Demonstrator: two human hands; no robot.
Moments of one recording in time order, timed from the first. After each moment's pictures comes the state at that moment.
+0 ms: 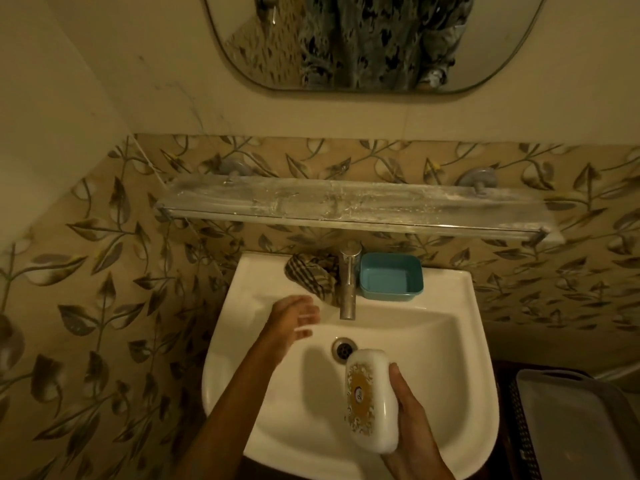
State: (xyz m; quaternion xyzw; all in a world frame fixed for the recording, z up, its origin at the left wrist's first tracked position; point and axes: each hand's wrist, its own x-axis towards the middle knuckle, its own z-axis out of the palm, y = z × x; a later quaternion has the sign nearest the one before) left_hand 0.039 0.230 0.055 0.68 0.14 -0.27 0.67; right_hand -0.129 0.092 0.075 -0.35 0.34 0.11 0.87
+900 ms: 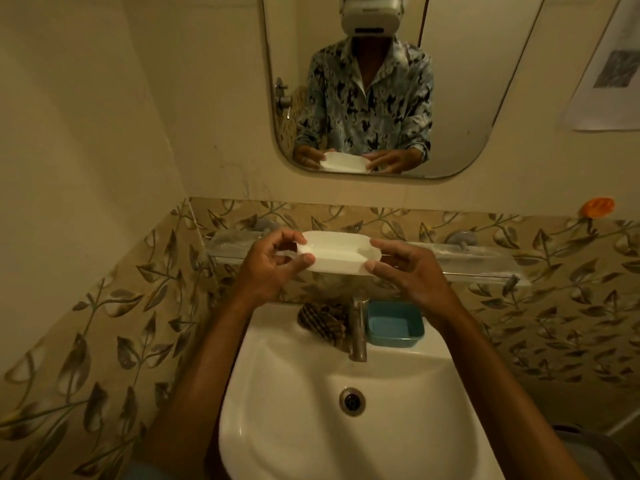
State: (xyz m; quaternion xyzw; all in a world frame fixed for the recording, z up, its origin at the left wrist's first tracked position) left_hand 0.077 0.290 0.226 0.74 -0.25 0.00 0.63; right_hand -0.010 0.063 0.237 -0.80 0.00 -0.14 0.58
